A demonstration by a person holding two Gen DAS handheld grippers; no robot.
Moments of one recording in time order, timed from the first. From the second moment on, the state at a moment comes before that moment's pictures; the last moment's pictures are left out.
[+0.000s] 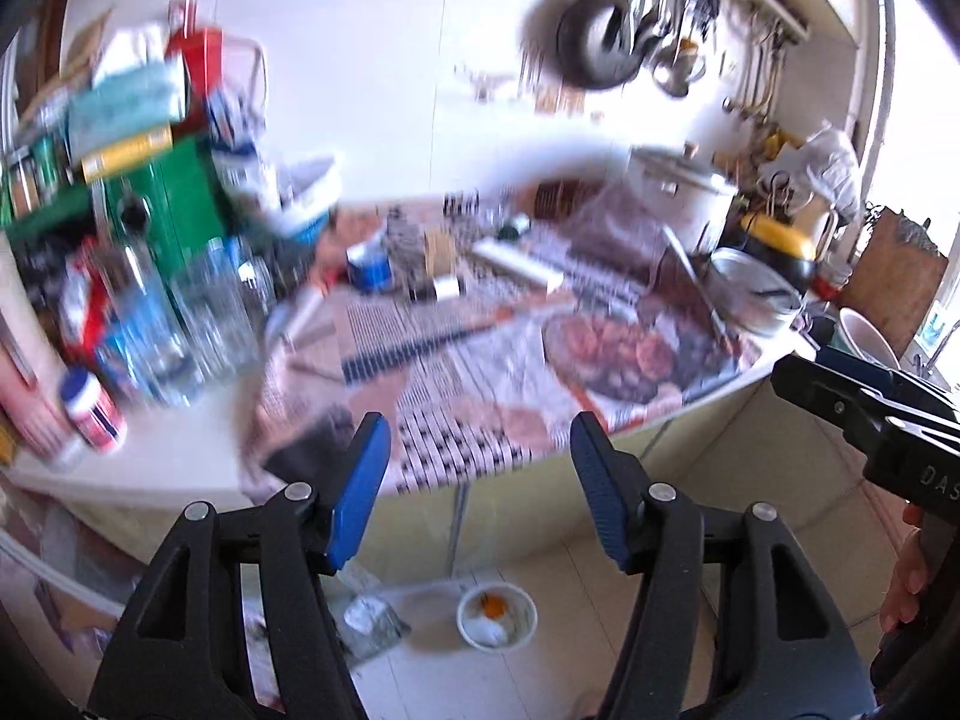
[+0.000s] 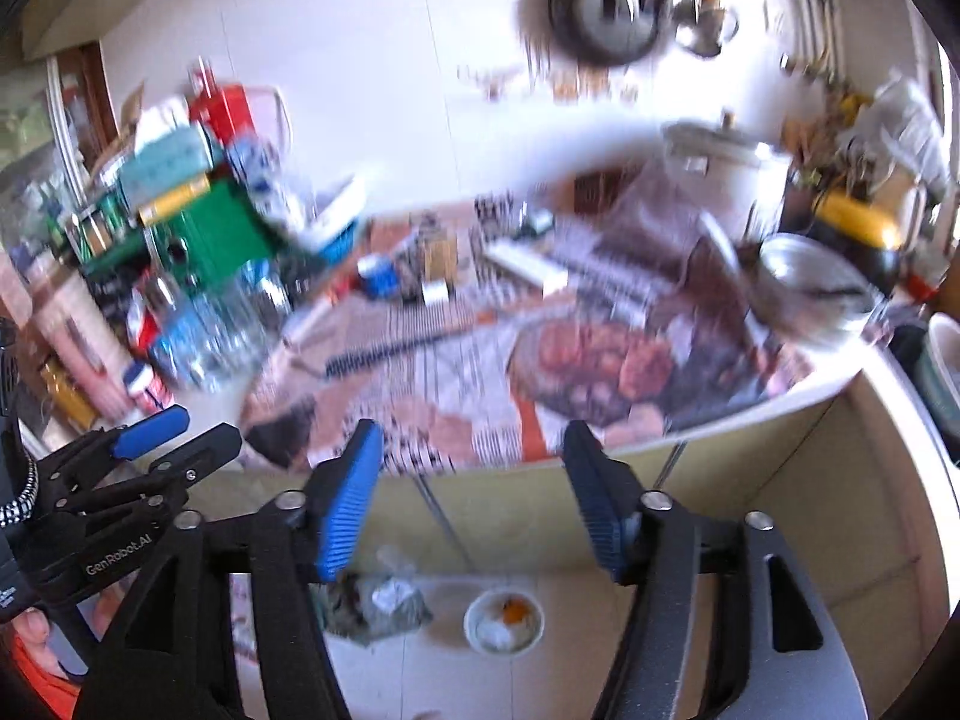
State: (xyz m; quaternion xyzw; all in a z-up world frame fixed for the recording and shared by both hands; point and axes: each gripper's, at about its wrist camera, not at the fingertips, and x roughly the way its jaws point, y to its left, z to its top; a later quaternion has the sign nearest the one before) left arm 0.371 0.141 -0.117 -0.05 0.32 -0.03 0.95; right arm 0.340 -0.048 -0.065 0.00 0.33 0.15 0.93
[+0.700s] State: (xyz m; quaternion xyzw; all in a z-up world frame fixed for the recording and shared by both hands) left arm 0.467 0.152 -0.111 -0.06 0.31 0.02 0.95; right arm 0.440 -0.049 -0.067 -0.02 0.34 0.14 0.93
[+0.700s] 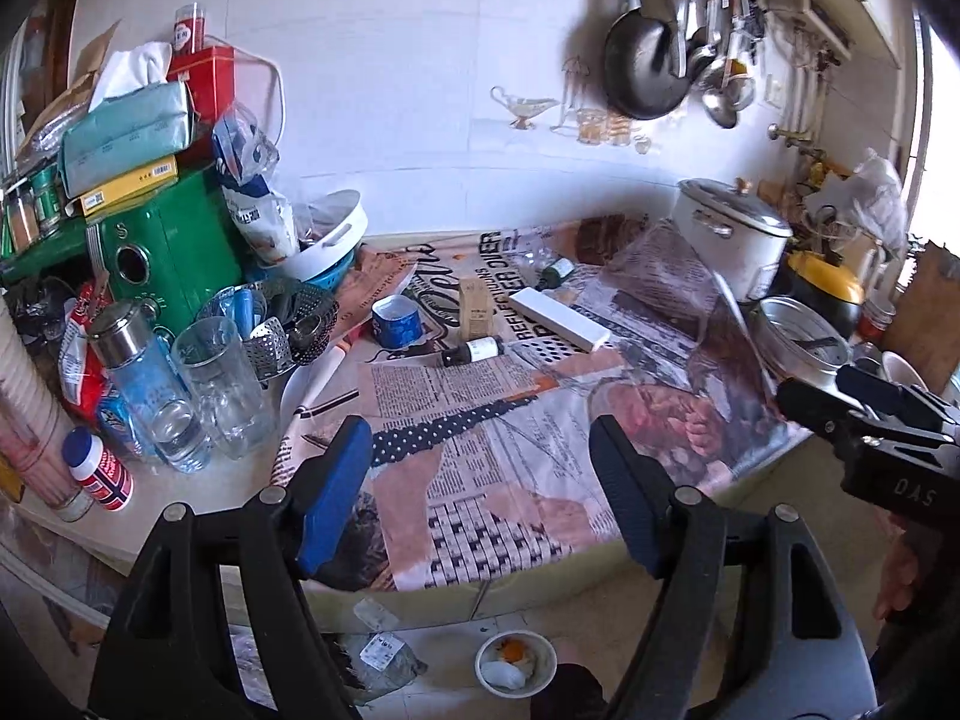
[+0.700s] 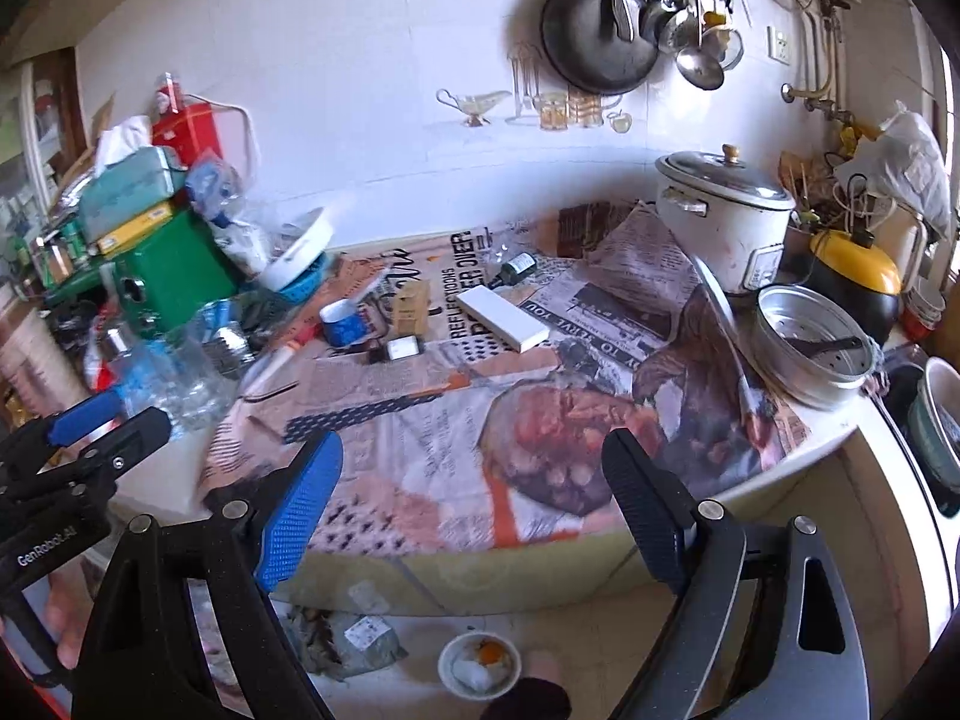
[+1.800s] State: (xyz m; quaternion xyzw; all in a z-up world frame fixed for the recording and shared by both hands) left arm 0.784 0.154 -0.281 -0.18 0.48 0.19 0.84; right arm 0.768 -0.036 -0.222 -0.08 0.52 0.29 0.80
